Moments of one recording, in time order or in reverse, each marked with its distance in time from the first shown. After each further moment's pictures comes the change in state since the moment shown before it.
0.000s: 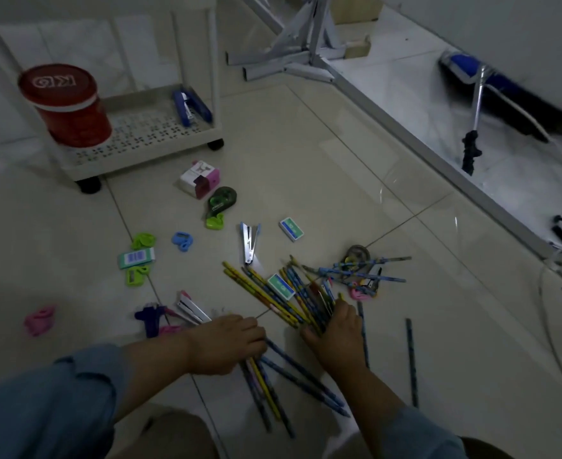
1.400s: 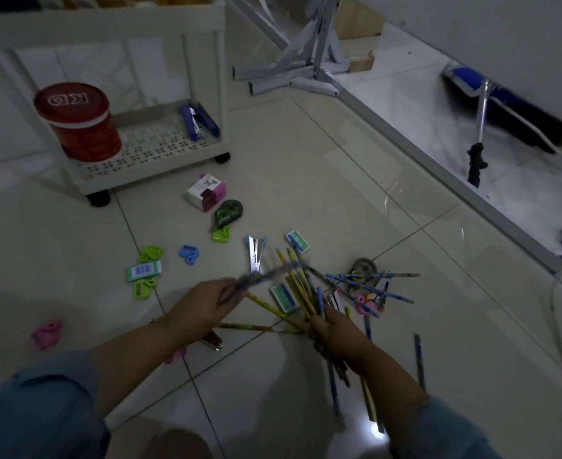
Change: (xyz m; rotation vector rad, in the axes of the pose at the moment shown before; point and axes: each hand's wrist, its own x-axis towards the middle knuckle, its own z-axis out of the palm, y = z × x) left_hand -0.013 -0.033 -0.037 -0.798 0.593 -0.796; right_hand 0.022 -0.031 -0.037 0.645 -0.569 0.078
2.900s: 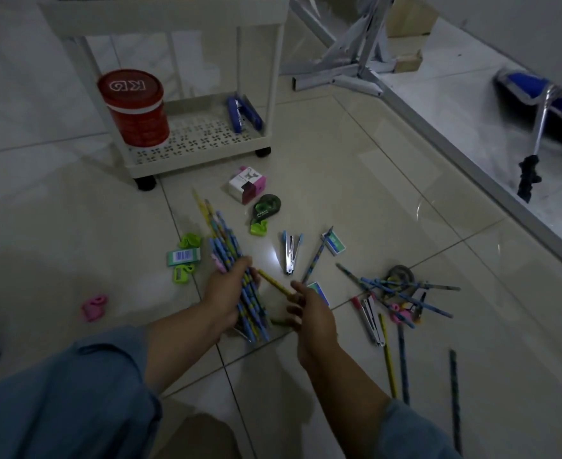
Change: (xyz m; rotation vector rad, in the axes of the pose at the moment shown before) left_hand 0.012 0.006 -0.001 -1.190 0.466 -0.790; right_hand 0.020 -0.049 0.101 0.691 0.254 0.115
